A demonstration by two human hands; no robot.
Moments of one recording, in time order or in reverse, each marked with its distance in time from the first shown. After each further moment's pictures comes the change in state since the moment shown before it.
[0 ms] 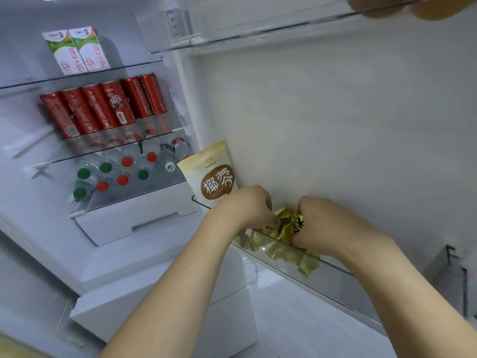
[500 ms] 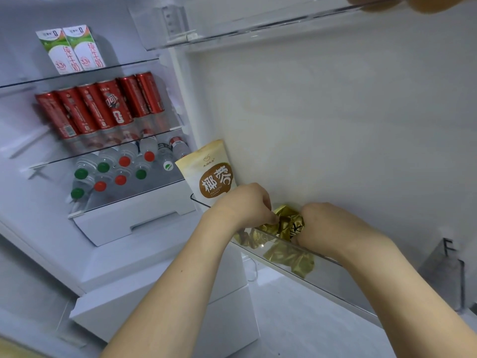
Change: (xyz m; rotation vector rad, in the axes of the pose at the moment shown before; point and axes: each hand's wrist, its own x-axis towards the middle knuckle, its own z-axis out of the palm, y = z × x) left_hand -0.003 -0.001 0.001 -0.038 0.032 0.030; right_hand -0.004 0.001 0.004 -0.040 -0.075 -0.001
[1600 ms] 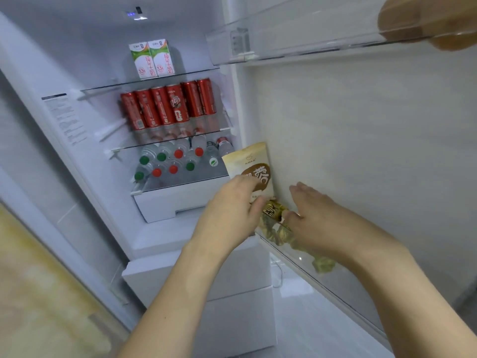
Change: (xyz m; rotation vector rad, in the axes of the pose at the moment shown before) left_hand -0.092 -0.044 0.002 0.001 0.654 0.025; right_hand -0.029 -0.055 -0.026 0.045 0.006 -0.295
